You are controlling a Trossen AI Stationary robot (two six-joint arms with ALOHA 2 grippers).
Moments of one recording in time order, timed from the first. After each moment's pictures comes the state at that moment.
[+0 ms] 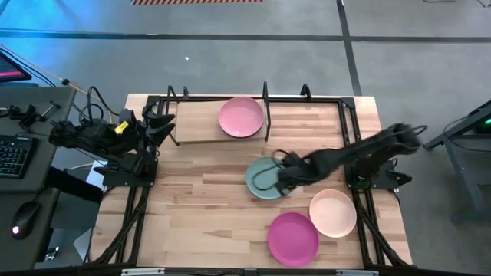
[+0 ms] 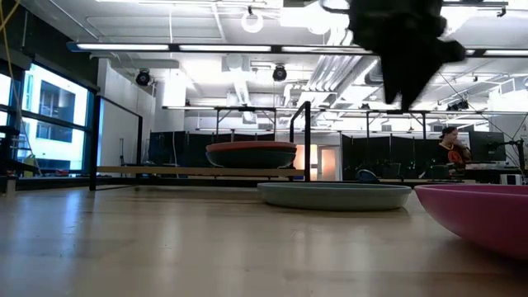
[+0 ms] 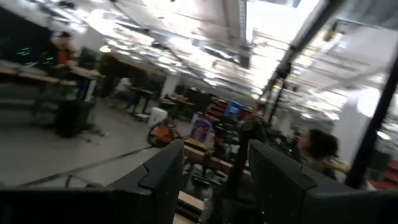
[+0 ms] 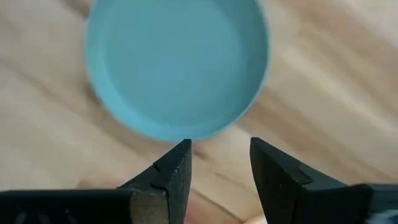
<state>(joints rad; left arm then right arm) -0.31 0.44 0.62 0.20 -0.63 -0.13 0.28 1.54 1.20 -1.01 0.17 1.22</state>
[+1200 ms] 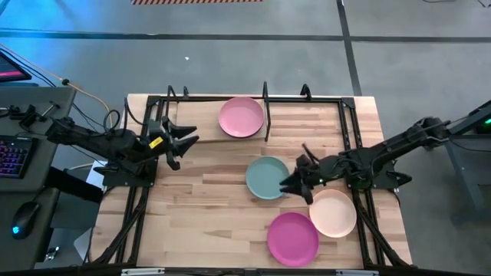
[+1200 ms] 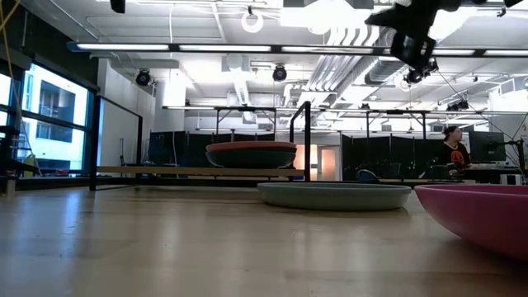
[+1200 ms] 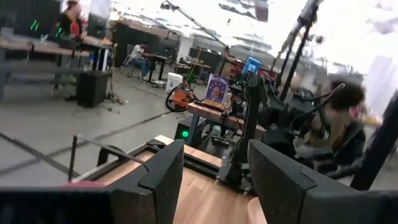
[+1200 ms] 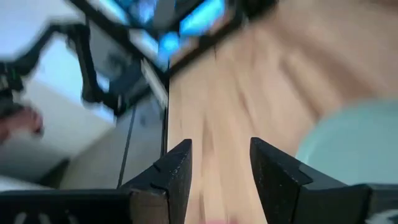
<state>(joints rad) -0.31 0.66 0.62 0.21 -0.66 -0.17 0.35 1.07 0.64 0.06 0.08 0.77</state>
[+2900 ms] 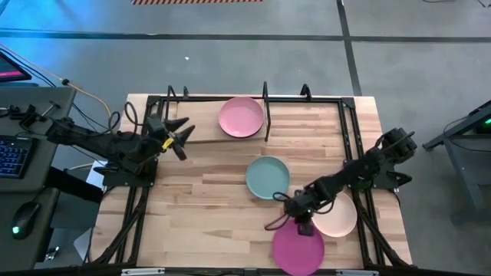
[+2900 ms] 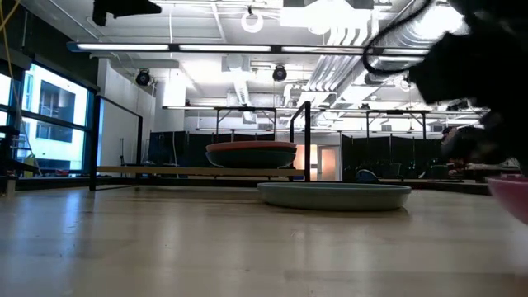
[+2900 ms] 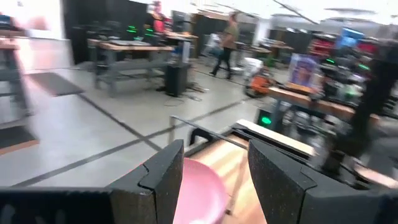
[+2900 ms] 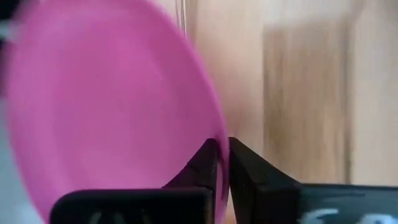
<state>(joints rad) -0.31 0.65 0.62 0.02 -0.99 -0.15 0.49 1.63 0.82 -0.34 -0.25 0.64</state>
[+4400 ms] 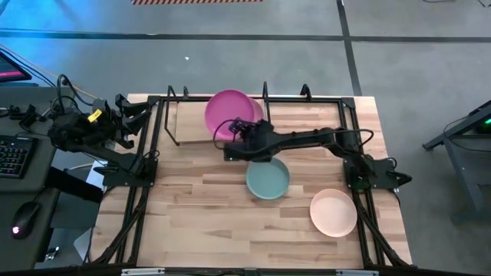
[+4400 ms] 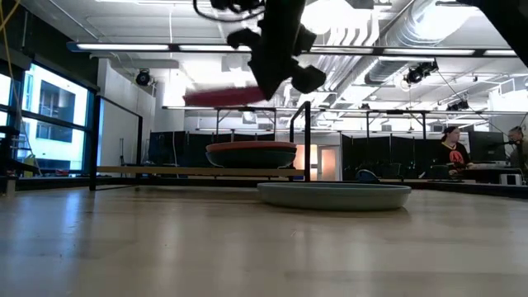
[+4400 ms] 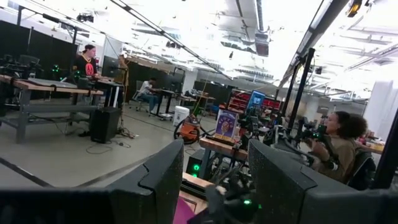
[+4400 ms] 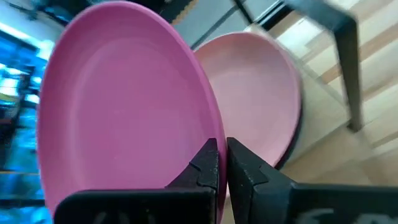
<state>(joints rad) -0.31 0.21 0.77 -0.23 -0.69 -0.02 0.02 2.16 1.98 -1.14 0.93 2.13</state>
